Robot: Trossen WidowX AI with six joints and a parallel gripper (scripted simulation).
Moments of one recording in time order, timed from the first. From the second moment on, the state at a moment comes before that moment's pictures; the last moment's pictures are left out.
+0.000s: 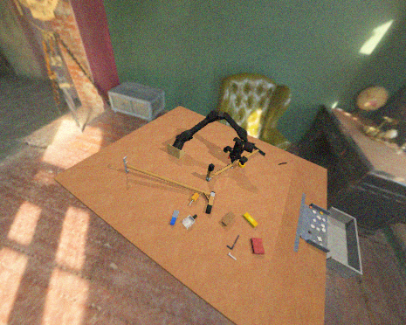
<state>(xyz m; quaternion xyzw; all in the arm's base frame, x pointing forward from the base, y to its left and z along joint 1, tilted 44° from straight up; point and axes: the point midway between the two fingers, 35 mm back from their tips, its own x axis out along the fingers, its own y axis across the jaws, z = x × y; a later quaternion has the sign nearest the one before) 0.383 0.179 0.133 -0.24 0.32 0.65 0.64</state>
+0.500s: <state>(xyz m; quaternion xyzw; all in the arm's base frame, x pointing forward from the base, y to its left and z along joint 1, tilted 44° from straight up) 0.397 0.178 0.131 -0.24 0.32 0.65 0.64</state>
